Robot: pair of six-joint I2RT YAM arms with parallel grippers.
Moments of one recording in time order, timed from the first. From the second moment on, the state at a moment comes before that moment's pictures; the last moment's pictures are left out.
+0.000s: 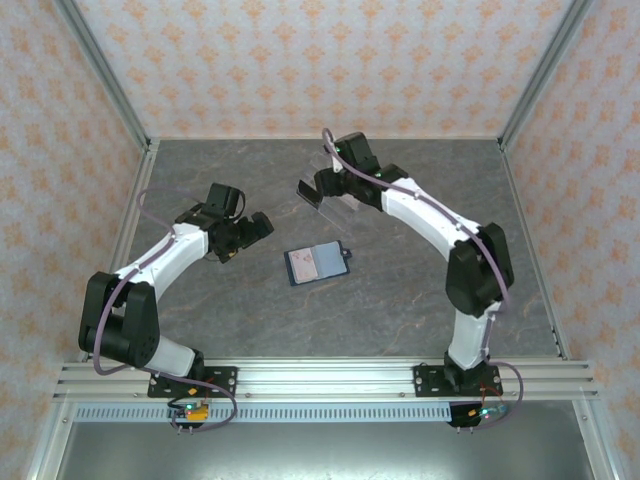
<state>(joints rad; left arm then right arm) -0.19 1.46 0.96 -0.59 0.14 -0.78 0.58 1.83 1.58 -0.49 0.00 0.22</state>
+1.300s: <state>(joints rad) -0.31 1.53 0.92 -0.53 0.16 -0.84 0.67 2.02 1.34 -0.45 -0.30 0.80</state>
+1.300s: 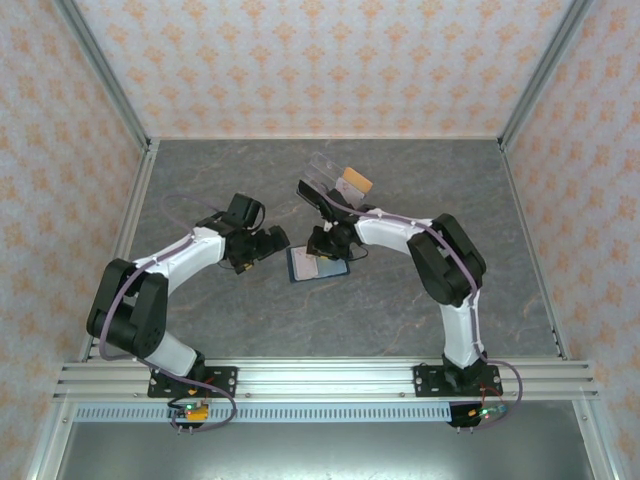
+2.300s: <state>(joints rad) -0.42 1.75 1.02 -0.38 0.30 -0.90 0.60 1.95 1.26 -0.40 -0.41 0.79</state>
